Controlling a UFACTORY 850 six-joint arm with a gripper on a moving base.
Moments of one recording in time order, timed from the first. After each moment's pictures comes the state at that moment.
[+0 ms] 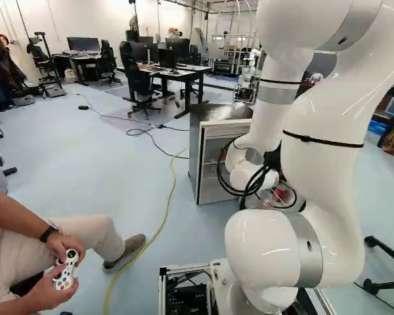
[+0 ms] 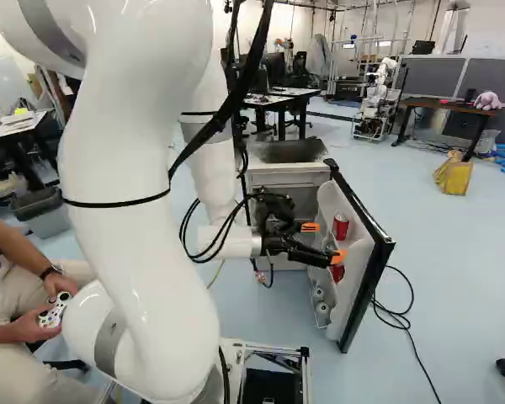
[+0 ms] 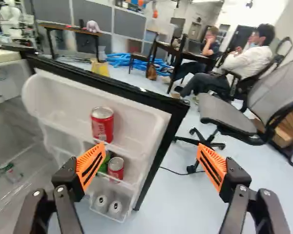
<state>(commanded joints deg) -10.4 -16.7 -12.1 54.3 76.7 -8.4</state>
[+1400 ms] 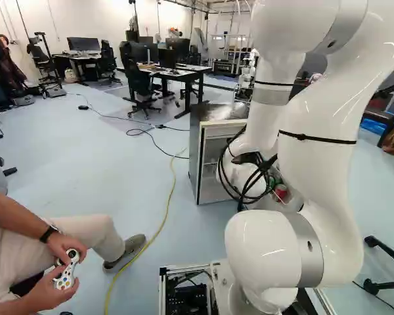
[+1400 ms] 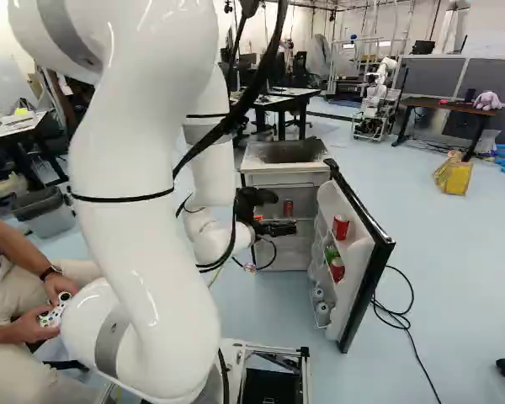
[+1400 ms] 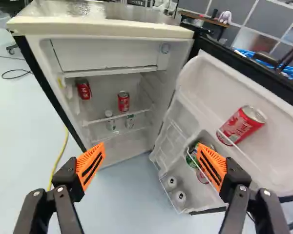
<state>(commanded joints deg) -10.8 -21.8 -16.1 12.1 67.6 -8.4</state>
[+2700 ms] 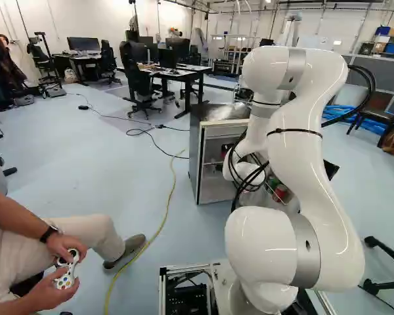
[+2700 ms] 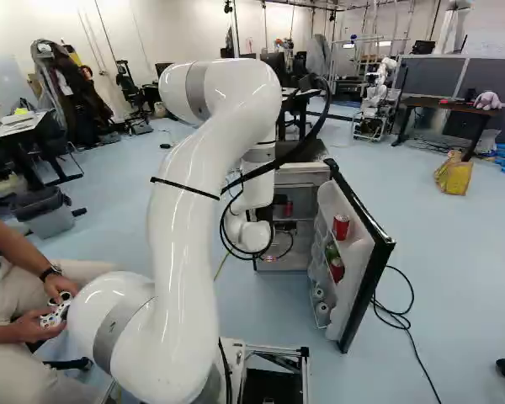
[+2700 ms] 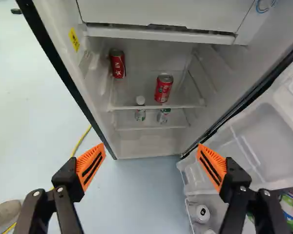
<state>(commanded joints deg) -17.7 -46.4 -40.0 -10.5 61.9 -8.4</state>
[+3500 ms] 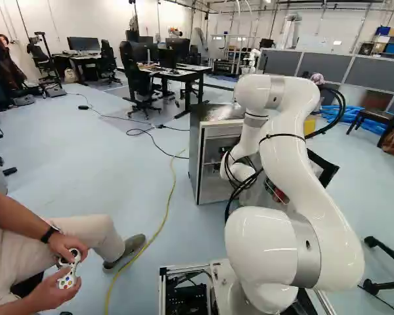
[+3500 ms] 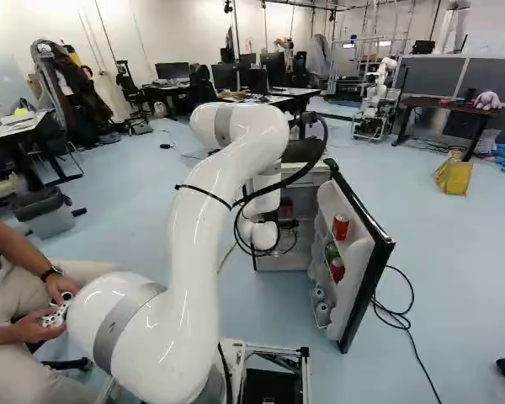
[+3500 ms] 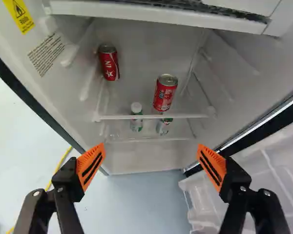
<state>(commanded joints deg) -16.9 -60.5 -56.6 -10.5 61.9 -8.4</state>
